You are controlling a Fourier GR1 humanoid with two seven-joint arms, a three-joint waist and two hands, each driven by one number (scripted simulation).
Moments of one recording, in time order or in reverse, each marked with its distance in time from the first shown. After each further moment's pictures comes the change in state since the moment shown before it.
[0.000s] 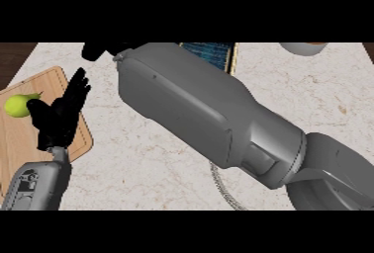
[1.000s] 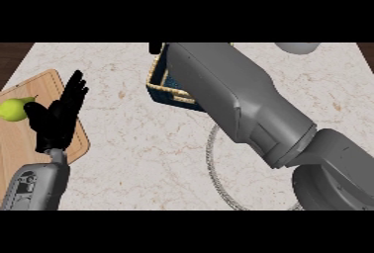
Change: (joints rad) left arm 0.013 0.000 0.017 0.013 0.002 -0.002 -0.023; right arm 0.010 -0.023 0.092 0.303 0.112 0.242 -0.391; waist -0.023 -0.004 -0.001
